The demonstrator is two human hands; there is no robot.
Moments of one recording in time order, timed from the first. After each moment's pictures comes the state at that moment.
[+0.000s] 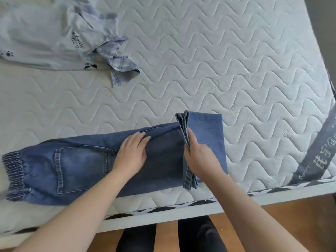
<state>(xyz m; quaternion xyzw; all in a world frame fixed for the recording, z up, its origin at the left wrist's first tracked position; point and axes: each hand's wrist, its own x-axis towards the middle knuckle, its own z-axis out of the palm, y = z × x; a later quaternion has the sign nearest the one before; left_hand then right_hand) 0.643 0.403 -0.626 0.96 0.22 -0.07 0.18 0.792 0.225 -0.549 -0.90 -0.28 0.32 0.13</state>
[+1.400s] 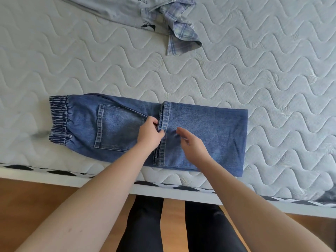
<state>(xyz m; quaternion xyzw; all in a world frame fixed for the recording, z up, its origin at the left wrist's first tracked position) 0.583 0.434 -0.636 0.68 0.57 -0.08 0.45 0.695 0.296 -0.632 -0.78 -0.26 0.50 0.26</state>
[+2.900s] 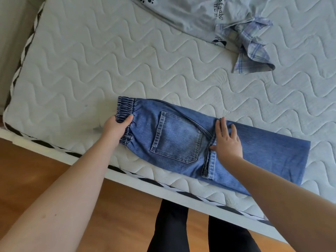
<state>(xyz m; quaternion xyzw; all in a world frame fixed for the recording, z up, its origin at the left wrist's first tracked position) 0.358 0.615 -0.638 0.49 0.75 0.04 0.45 0.664 0.399 -0.658 -0.80 -0.48 0.29 -0.20</state>
